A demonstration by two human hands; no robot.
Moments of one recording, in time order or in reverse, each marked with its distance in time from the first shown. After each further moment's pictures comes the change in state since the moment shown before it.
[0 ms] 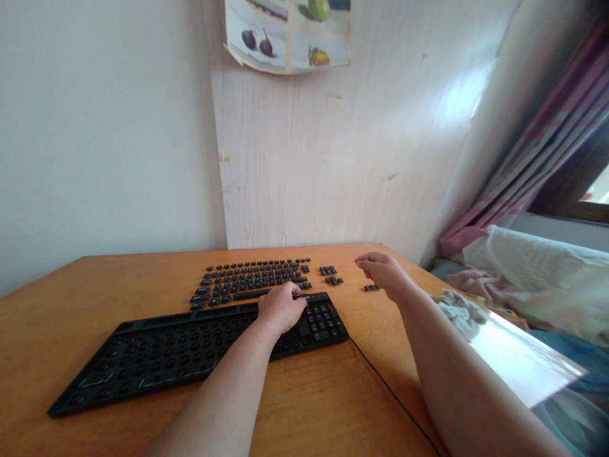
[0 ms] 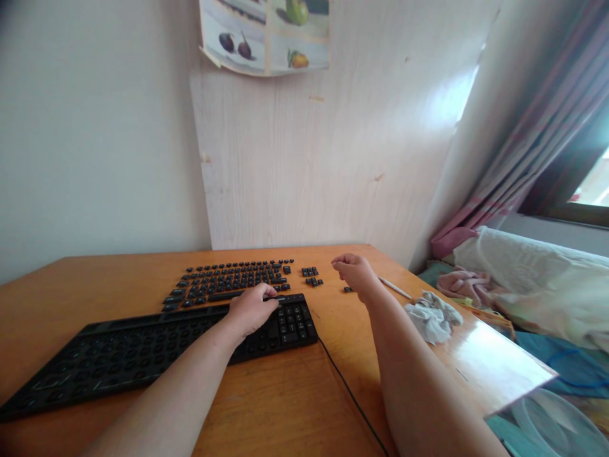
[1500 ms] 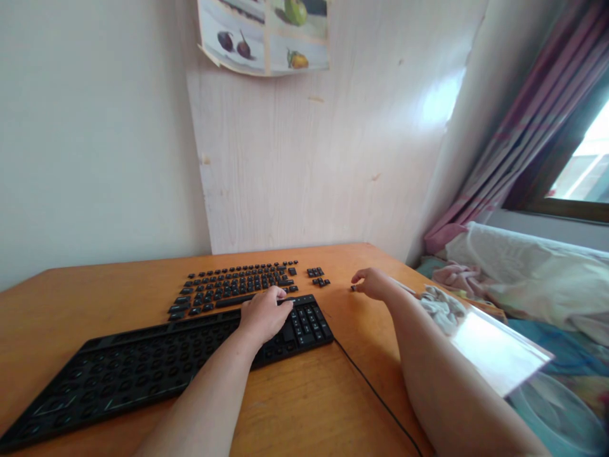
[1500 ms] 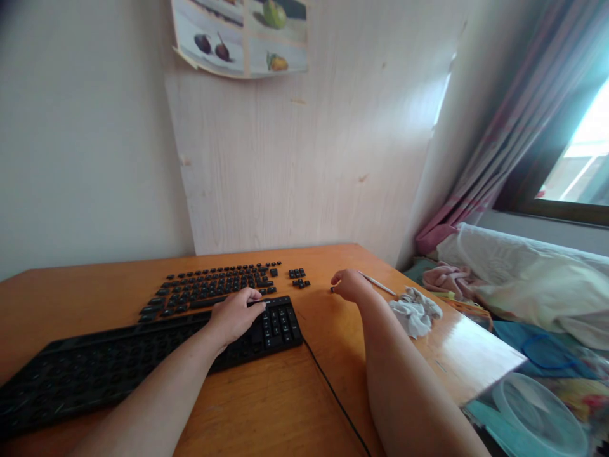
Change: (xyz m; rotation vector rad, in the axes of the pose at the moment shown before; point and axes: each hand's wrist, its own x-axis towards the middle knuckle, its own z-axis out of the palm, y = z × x) left_hand 0.001 -0.004 0.002 0.016 0.023 0.043; right_hand 0.020 0.062 -0.024 -0.715 -0.160 0.042
